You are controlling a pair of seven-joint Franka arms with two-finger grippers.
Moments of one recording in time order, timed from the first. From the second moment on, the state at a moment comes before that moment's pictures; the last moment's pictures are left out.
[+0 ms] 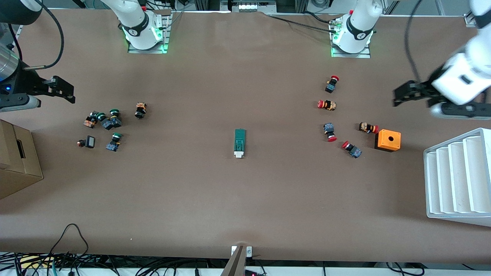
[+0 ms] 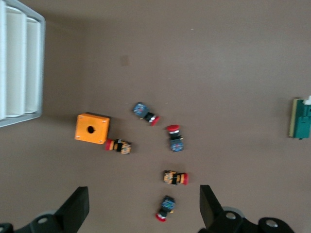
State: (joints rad) left arm -0.23 0.12 0.08 -1.47 -0.04 1.54 -0.17; right arm 0.06 0.01 -0.05 -1.68 -0.04 1.69 -0.13
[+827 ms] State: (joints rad) left arm -0.37 0.21 -0.23 -1.65 -0.01 2.08 -0.78; right arm 0.03 0.01 -0.06 -1.67 -0.04 1.70 -0.13
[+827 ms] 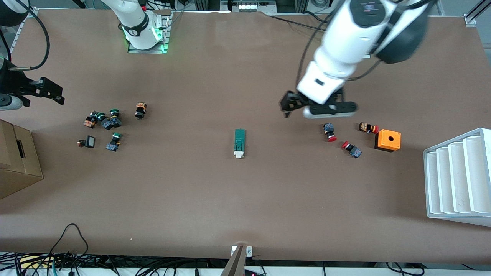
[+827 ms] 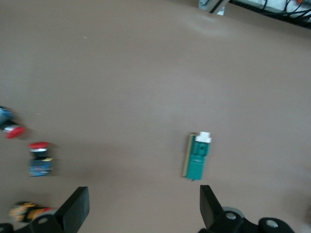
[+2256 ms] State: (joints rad) left arm -0.62 0.74 -0.47 -1.77 1.60 2.26 -2.28; right arm 0.03 0.11 -0.06 -1.67 -0.04 1.70 -0.14
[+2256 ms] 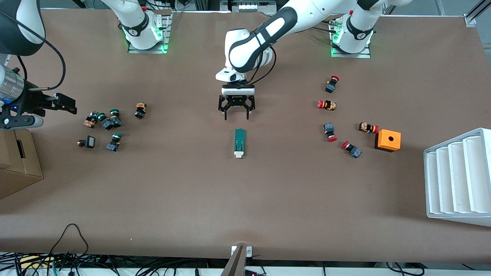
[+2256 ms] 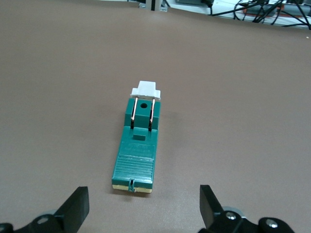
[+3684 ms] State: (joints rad) left arm -0.66 0.97 -0.44 -1.62 1.94 2.11 -2.36; right arm 0.23 0.72 -0.04 -1.11 0.35 1.75 0.60
